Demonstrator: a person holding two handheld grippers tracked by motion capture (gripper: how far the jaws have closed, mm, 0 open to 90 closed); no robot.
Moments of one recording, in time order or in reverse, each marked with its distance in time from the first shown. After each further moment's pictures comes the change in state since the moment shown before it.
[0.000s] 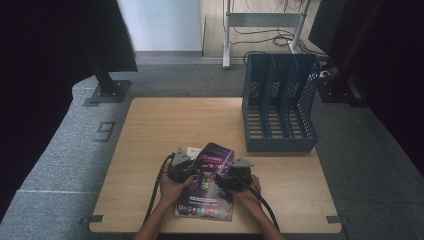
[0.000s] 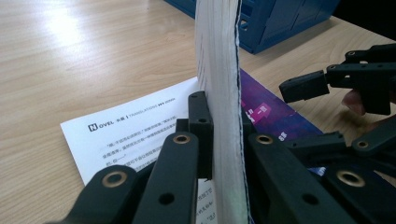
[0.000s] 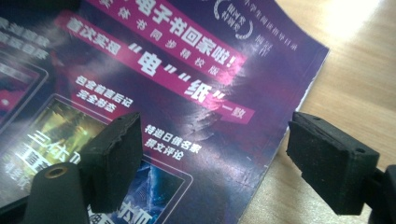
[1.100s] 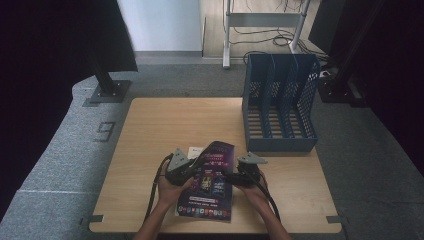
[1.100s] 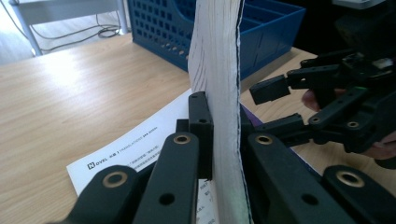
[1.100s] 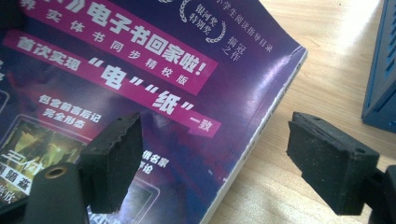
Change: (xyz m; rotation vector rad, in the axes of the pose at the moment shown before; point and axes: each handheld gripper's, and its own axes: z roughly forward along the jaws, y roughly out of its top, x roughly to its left) left arm -0.024 0.023 -0.033 -0.119 -0.041 0.087; right arm -0.020 0.014 -0.027 -0.117 0.065 0.039
